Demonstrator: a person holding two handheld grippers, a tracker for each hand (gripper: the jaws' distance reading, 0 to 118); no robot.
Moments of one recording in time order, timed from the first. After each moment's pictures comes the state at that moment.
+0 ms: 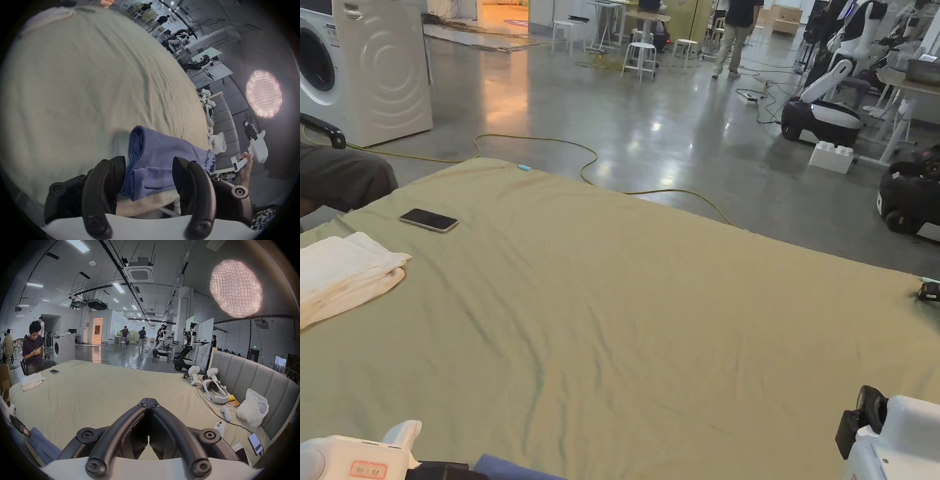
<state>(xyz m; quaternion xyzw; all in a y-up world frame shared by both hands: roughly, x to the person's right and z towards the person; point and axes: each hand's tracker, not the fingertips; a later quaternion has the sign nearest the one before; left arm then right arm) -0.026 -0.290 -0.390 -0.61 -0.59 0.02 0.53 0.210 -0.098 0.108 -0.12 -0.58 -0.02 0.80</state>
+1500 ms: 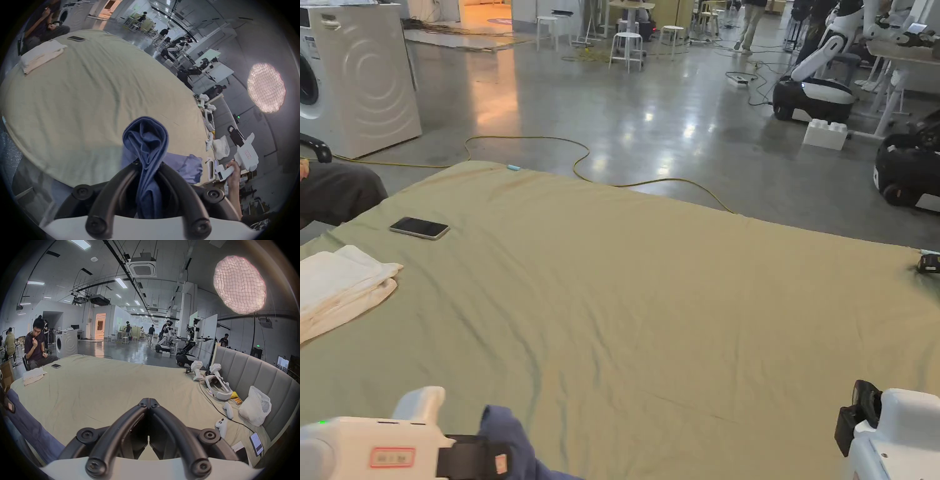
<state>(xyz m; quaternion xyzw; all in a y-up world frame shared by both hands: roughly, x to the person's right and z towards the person) -0.008 -0.134 -0.280 -0.54 -0.57 -0.02 0.62 0.218 -0.115 0.119 -0.14 -0.57 -0.03 0.81</state>
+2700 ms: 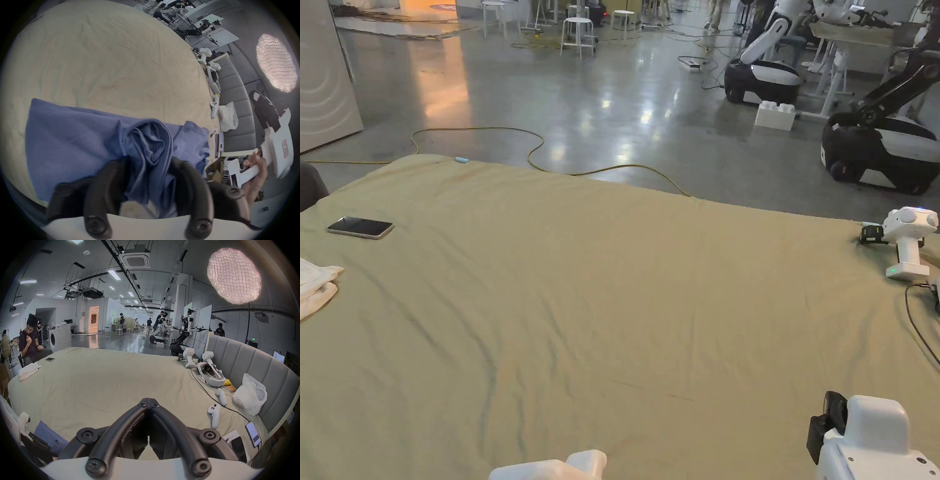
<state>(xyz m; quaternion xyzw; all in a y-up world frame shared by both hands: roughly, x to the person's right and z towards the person) 0.111 -0.238 -0.130 -0.63 -0.58 -0.13 0.50 0.214 -0.141 0.155 -0.18 -0.59 -0.06 0.79</state>
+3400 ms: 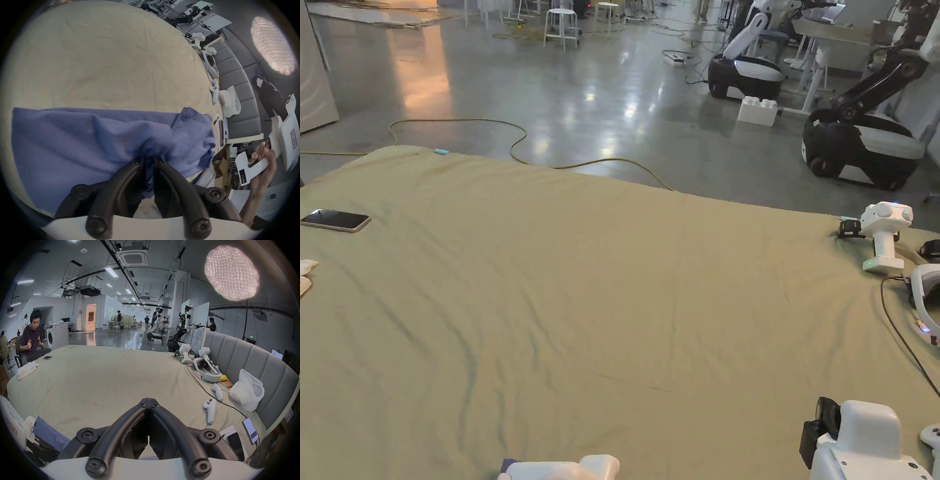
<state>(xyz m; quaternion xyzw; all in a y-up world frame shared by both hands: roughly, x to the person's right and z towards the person) 0.131 -0.255 -0.094 -0.61 -0.60 -0.18 0.48 0.210 -0.146 0.174 -0.19 -0.60 -0.07 0.78</state>
